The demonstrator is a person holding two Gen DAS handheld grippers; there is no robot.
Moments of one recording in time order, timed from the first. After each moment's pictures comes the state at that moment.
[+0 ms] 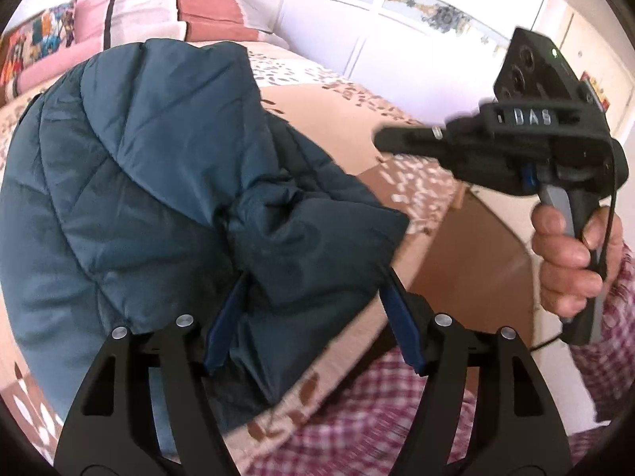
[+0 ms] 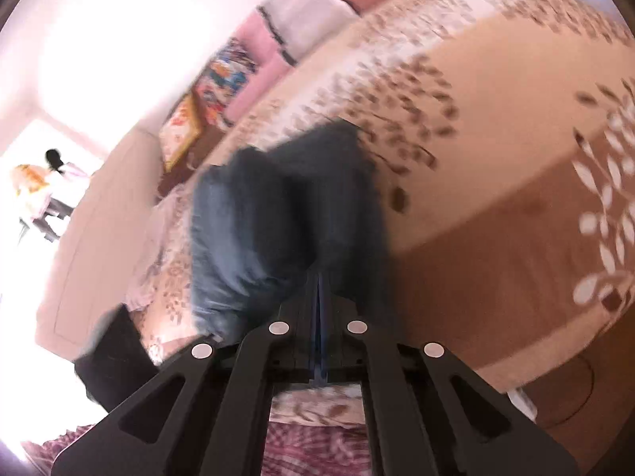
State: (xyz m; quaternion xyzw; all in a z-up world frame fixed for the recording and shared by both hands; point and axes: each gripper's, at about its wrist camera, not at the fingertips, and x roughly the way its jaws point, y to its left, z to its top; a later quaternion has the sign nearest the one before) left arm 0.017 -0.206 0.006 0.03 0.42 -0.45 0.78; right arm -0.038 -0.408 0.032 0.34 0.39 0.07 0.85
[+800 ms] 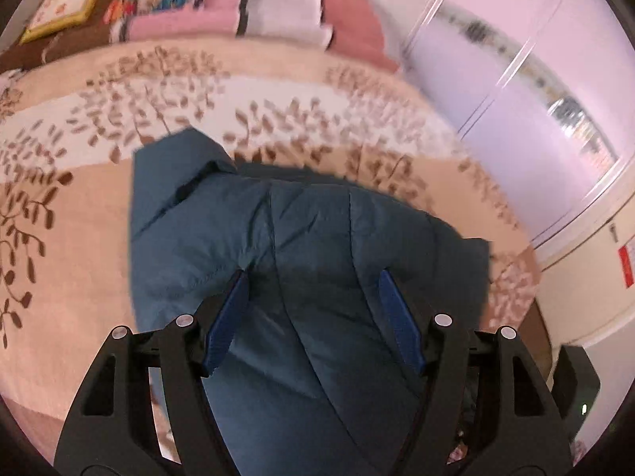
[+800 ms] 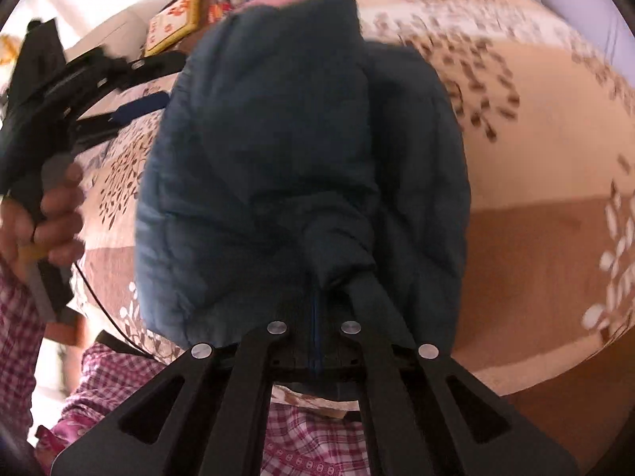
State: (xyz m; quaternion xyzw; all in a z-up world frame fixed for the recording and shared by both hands) left arm 0.194 -0.154 0.035 -0.06 0.48 -0.26 0.83; right arm 0.004 -0.320 -0.029 0.16 0.52 0.06 0.84
